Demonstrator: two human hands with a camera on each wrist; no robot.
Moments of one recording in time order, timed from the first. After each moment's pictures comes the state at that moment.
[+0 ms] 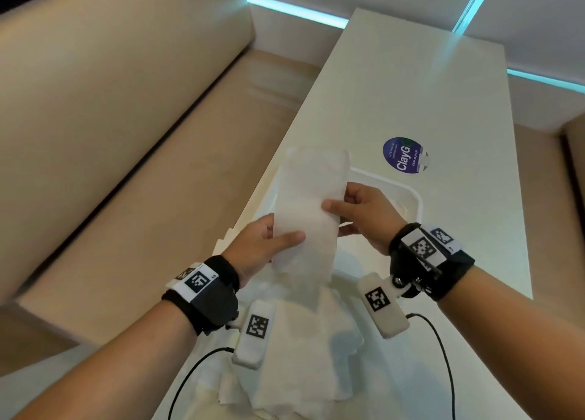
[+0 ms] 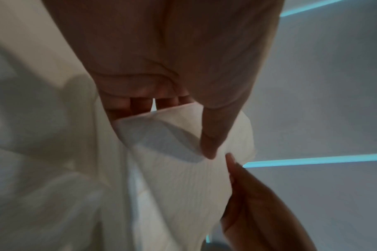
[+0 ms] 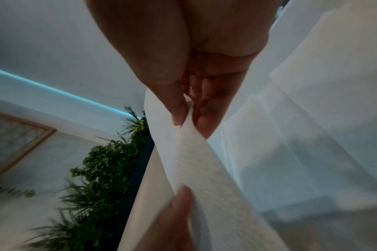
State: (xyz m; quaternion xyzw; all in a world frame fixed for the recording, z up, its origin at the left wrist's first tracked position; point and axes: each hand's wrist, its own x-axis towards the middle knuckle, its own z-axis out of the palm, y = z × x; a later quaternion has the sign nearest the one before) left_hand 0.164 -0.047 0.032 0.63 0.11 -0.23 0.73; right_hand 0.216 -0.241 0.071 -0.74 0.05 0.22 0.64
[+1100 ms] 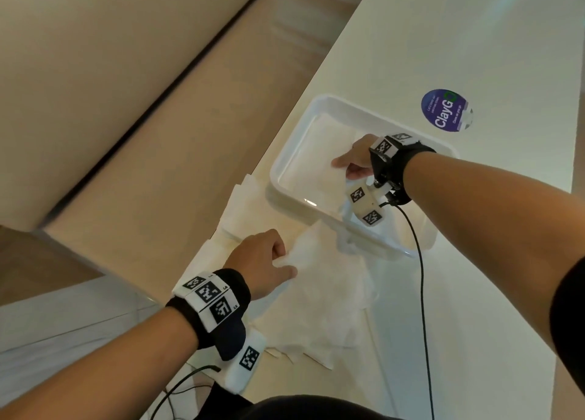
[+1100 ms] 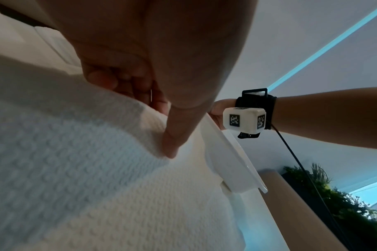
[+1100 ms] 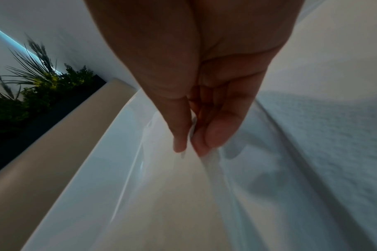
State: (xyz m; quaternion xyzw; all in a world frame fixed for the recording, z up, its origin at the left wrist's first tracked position) left_hand 0.078 -0.031 -0.020 0.89 0.08 -0.26 0.36; right_hand 0.300 -0.221 -0.006 -0.86 0.13 0.36 0.34
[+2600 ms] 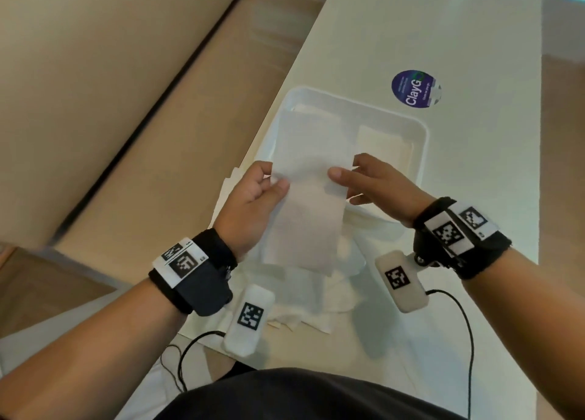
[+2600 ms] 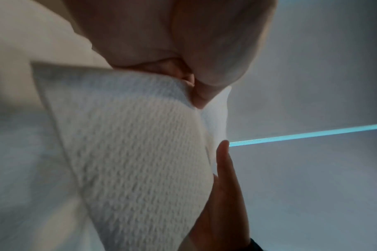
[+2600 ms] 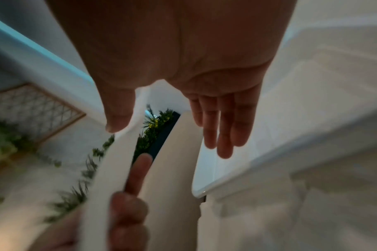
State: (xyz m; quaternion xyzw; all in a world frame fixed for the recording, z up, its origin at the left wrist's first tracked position) left_hand 0.090 -0.052 0.057 0.67 0.06 -0.12 0.73; right_hand 0.144 -0.265 0.068 -0.80 0.02 0.28 0.53
